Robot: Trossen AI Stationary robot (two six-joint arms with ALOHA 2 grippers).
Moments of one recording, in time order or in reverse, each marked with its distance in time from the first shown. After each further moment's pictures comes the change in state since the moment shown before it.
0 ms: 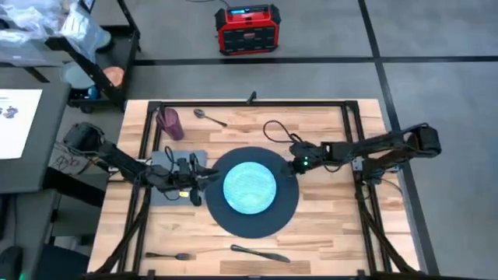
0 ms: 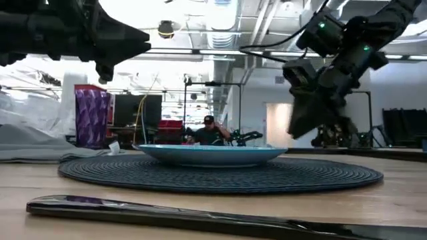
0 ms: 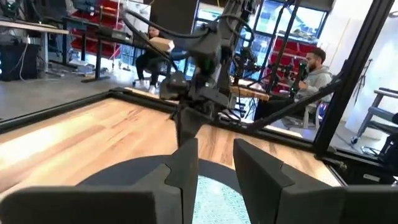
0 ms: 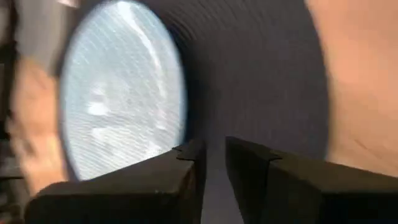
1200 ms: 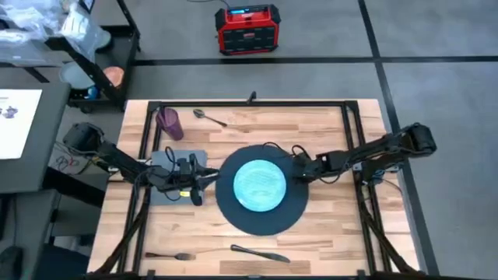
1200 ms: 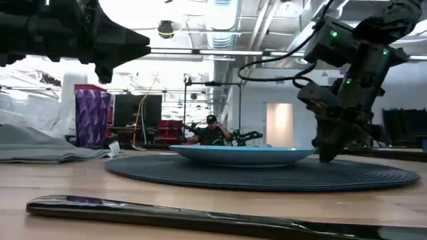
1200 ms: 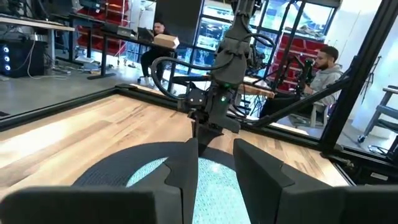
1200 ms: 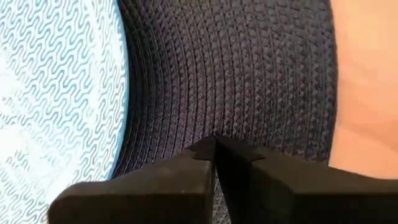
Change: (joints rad) left arm 0.000 0.000 0.000 -0.016 -0.020 -0.008; right arm 0.090 0.073 -0.001 -0.229 0.168 0.129
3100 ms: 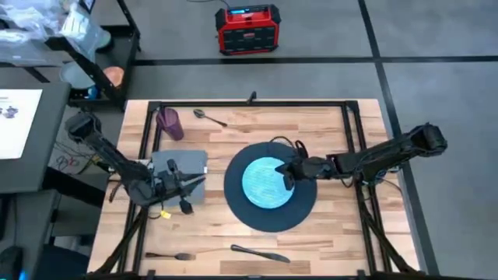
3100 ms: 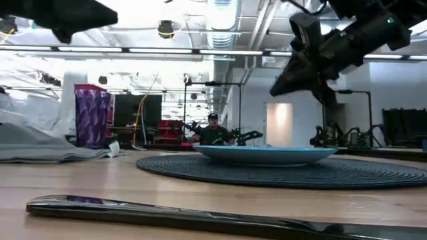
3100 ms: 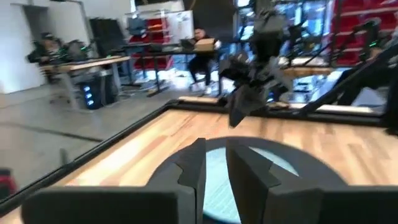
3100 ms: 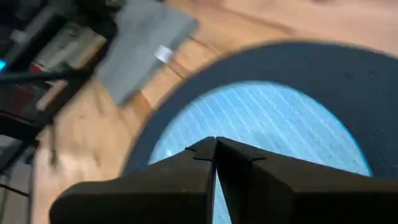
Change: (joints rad) left arm -0.402 -0.251 0.127 -0.497 -0.632 0.169; right arm 0.116 -0.121 0.001 0.576 0.202 -0.351
